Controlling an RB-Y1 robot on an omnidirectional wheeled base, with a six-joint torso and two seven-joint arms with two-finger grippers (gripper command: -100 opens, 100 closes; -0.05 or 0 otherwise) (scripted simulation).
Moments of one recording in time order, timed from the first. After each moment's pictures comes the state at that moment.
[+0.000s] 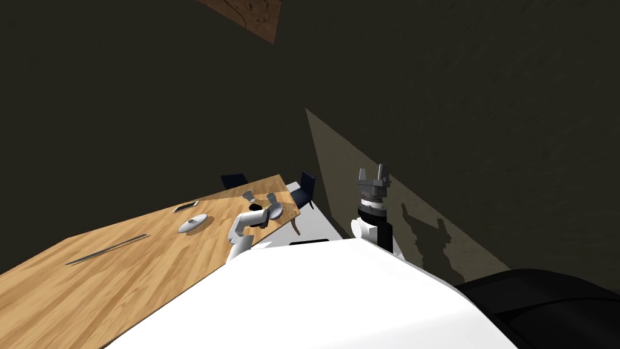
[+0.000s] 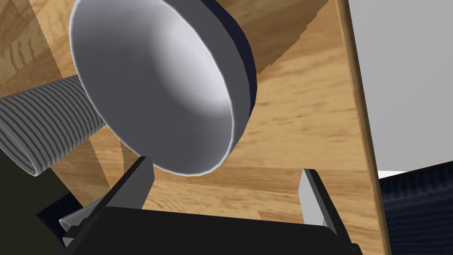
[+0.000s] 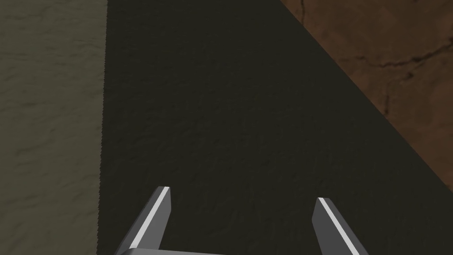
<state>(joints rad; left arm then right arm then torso) 0.04 0.11 0.17 -1.78 -0.01 1.34 -0.05 0.45 0.00 -0.04 -2.31 -0.11 -0.59 0.01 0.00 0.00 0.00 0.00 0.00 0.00</state>
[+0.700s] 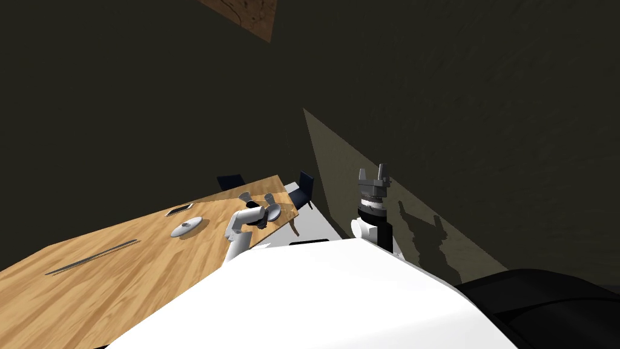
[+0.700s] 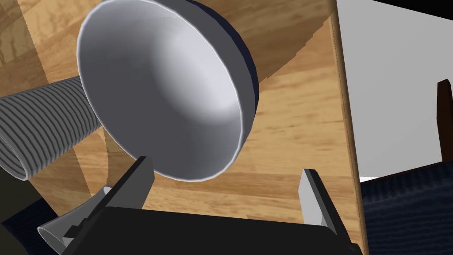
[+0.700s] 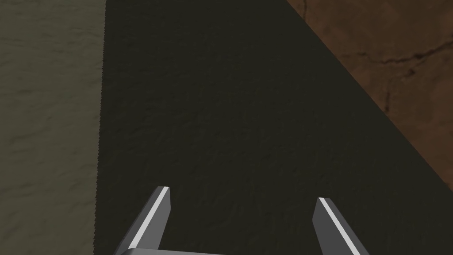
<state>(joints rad) 0.00 0.11 0.23 -1.79 0.02 1.47 -0.03 0.45 0.00 -0.04 -2.31 -0.11 -0.59 0.01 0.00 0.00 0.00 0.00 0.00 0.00</state>
